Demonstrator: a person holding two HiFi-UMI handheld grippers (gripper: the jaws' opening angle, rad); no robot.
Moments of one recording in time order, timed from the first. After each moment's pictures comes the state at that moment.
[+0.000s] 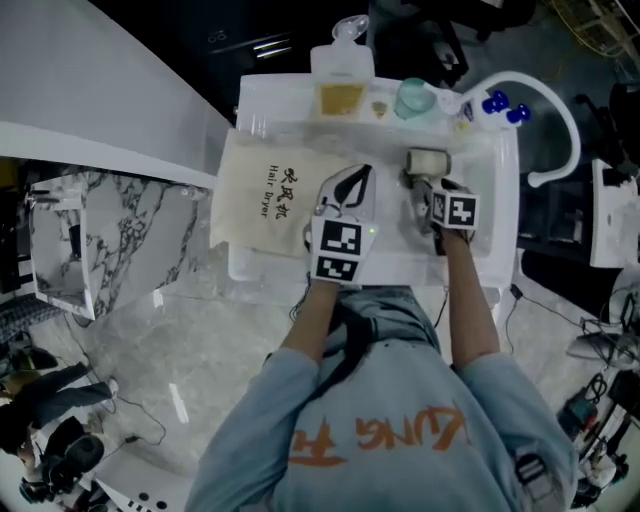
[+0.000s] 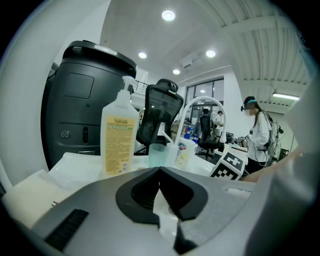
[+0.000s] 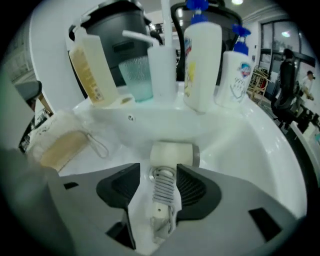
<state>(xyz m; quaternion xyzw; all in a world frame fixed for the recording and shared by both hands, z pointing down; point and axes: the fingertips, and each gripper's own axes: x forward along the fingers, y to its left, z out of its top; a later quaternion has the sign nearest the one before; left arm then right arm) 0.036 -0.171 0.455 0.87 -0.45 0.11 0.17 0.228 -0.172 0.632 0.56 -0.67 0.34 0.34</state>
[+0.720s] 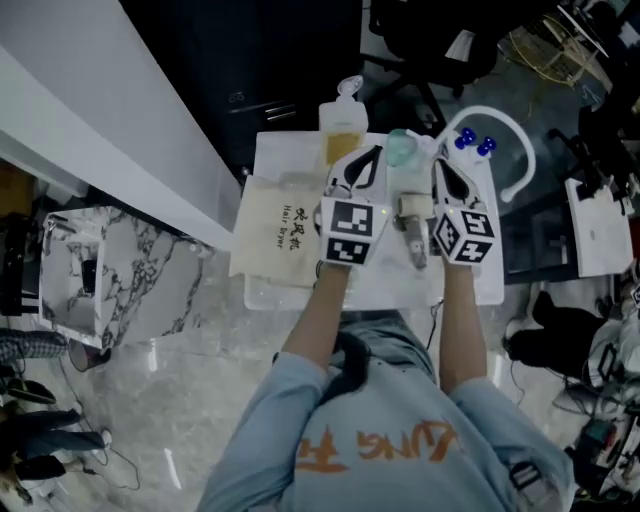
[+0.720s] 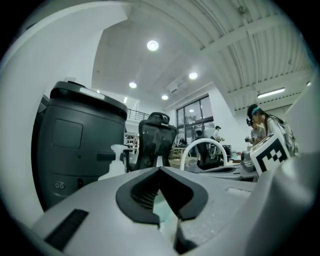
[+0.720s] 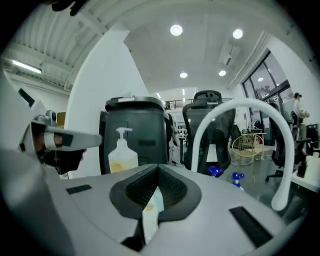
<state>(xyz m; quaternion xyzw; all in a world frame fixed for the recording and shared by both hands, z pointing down) 0.036 -0.207 0.304 0.89 -0.45 0.00 0.05 0.168 -0.208 0.350 0.63 -0.78 0.05 0.07</state>
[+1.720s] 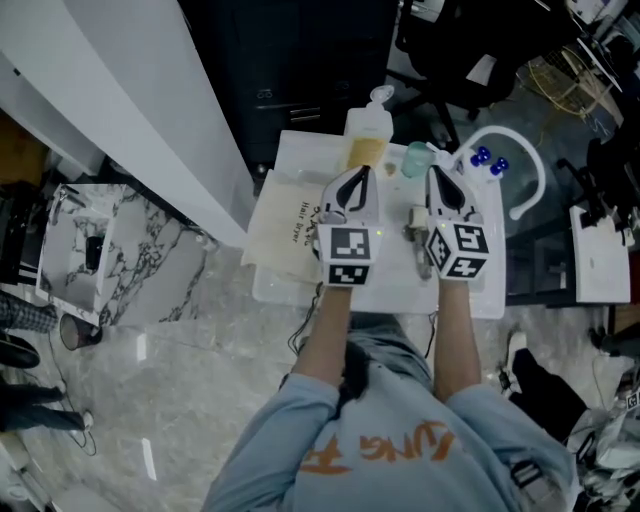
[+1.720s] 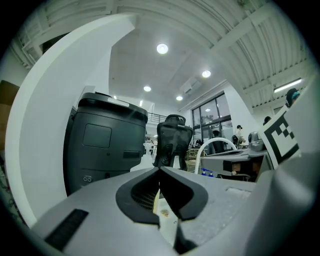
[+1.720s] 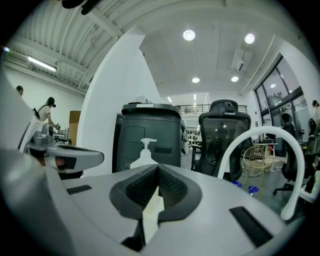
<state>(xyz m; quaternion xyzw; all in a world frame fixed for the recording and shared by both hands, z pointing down) -0.032 -0.181 0.315 0.84 -0.54 -0.01 0.05 0.094 -0.195 0.313 0.58 -0.81 0.00 0.08</state>
